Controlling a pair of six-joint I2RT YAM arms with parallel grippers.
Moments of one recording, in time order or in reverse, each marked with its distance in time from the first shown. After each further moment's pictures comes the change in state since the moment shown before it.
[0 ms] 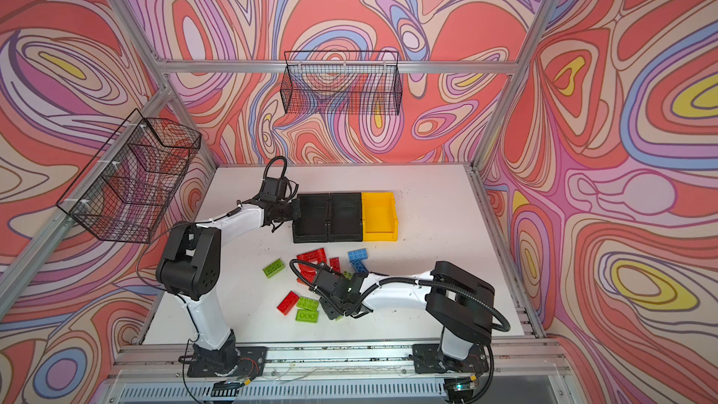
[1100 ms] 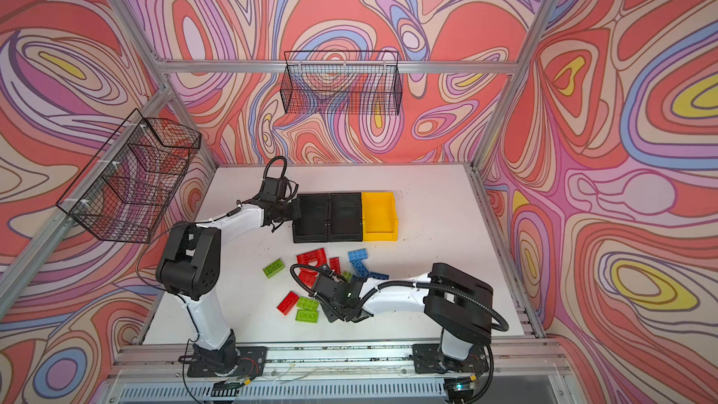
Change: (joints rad) left arm 0.001 0.000 0.000 -0.001 0.000 0.001; right arm 0.031 -0.002 -0.027 0.028 0.044 0.074
